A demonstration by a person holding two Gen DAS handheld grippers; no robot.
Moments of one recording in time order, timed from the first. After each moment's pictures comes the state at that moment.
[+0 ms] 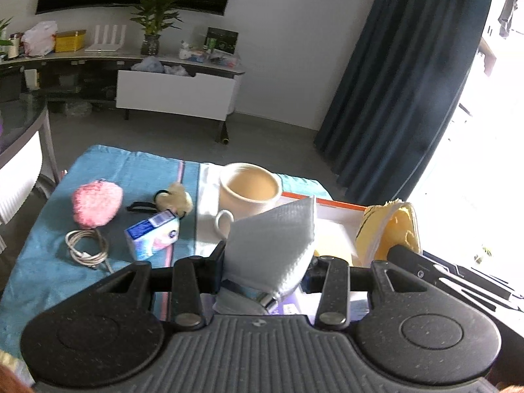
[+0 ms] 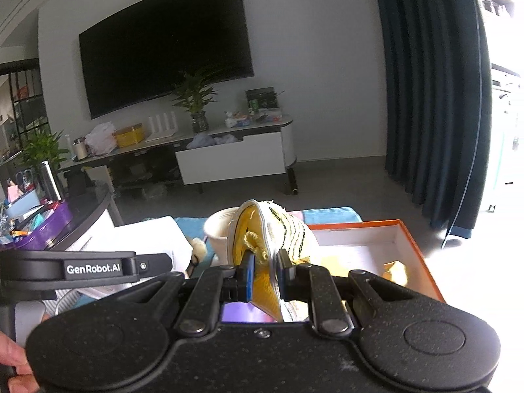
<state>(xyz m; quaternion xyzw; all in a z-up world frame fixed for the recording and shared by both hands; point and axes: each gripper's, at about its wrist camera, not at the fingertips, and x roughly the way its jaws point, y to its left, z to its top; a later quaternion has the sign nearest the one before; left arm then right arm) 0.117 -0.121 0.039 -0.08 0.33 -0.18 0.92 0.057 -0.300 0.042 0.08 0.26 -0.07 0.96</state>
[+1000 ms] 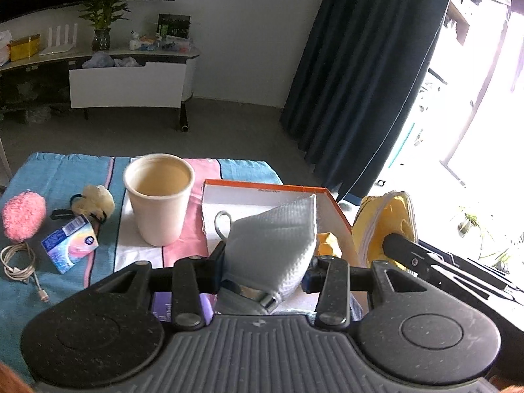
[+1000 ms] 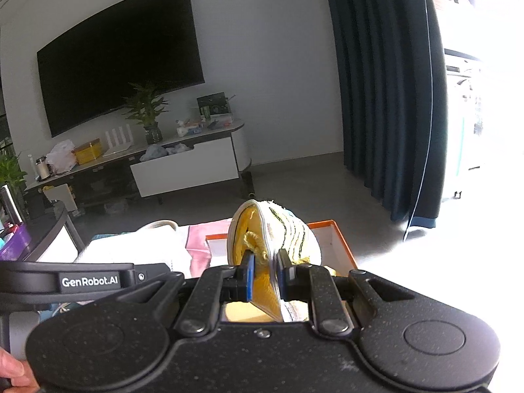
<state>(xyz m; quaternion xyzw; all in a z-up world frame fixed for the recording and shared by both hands) 0.133 -0.212 0.031 -0.04 0.35 -0.23 0.91 0.042 -0.379 0.031 0.11 0.25 -0.14 0.95</state>
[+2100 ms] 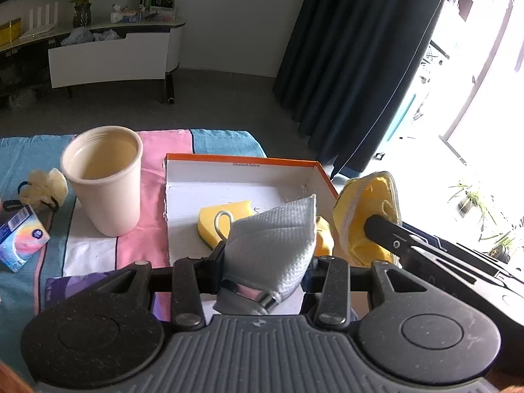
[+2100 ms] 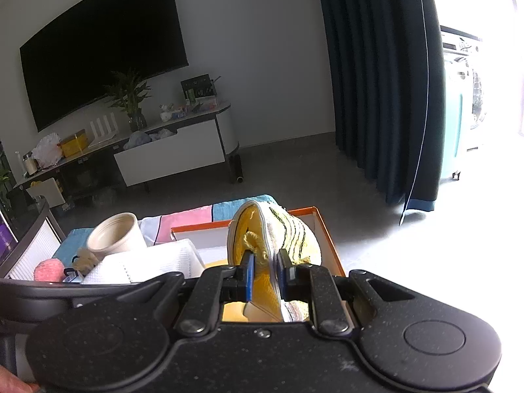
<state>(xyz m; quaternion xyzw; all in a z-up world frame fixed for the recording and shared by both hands) 0.164 -0.268 0.001 -0.03 0.40 -0.24 0.89 0.087 -0.418 -0.001 0.12 0.28 -0.14 0.94</state>
